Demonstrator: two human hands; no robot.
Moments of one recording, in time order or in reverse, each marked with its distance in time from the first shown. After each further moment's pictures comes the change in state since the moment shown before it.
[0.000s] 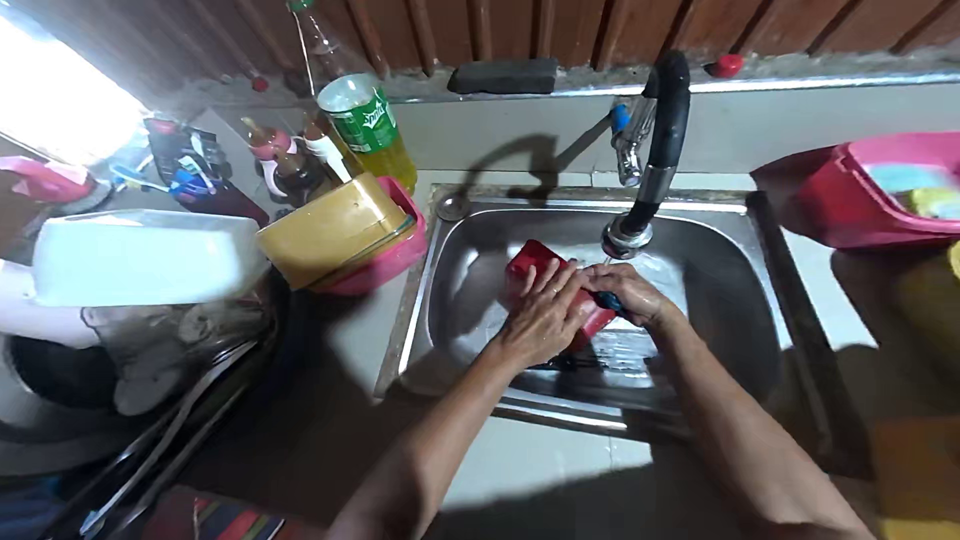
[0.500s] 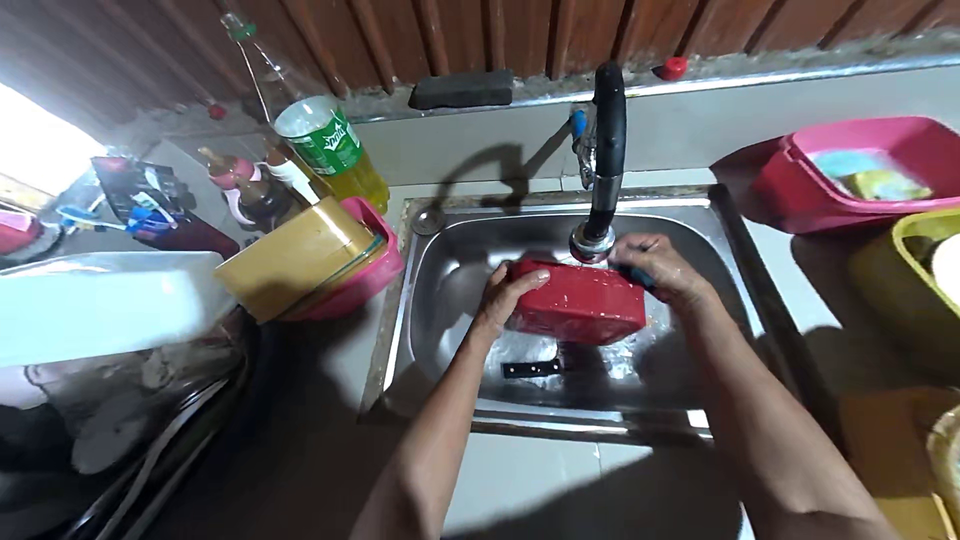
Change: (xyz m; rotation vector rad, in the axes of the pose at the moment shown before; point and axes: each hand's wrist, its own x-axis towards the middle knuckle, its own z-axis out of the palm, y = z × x) left_hand 0.031 -0.038 0.006 -1.070 0.183 -0.545; right_hand -0.009 -0.016 -0.065 -0.087 0.209 -0.285
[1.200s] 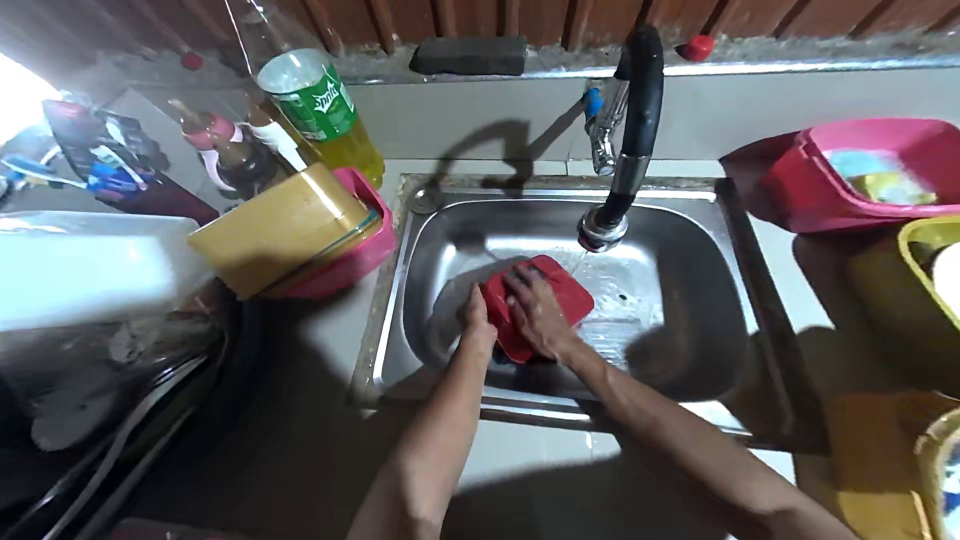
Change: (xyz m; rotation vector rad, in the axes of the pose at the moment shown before) left_hand 0.002 -0.056 -0.001 -0.385 0.757 -0.513; right_hand -0.029 0.059 0.148 -0.749 -0.214 -0.098
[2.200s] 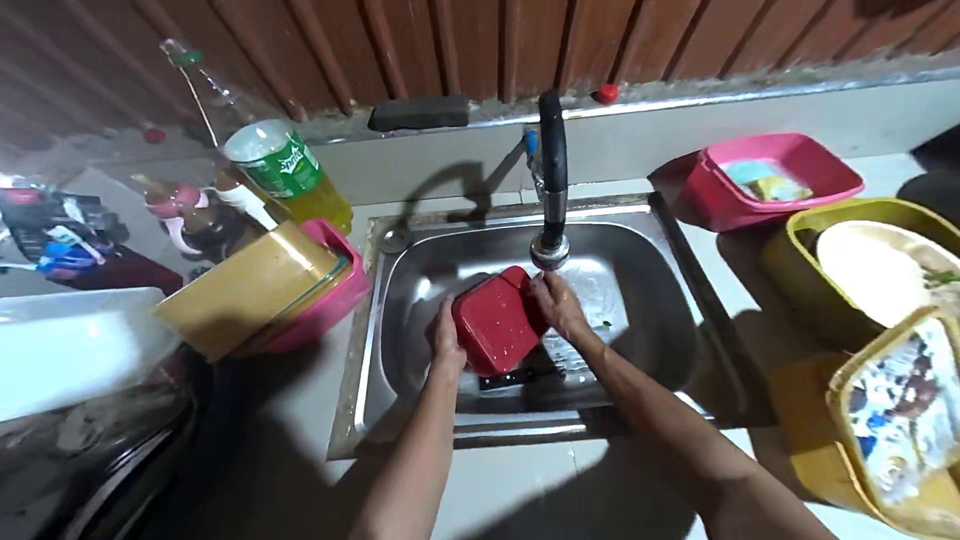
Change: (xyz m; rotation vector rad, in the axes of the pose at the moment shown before) left_hand -0.008 0.021 -0.008 0.048 -0.129 0.218; right_hand 0.000 0.045 -0.056 0.175 0.241 0.299
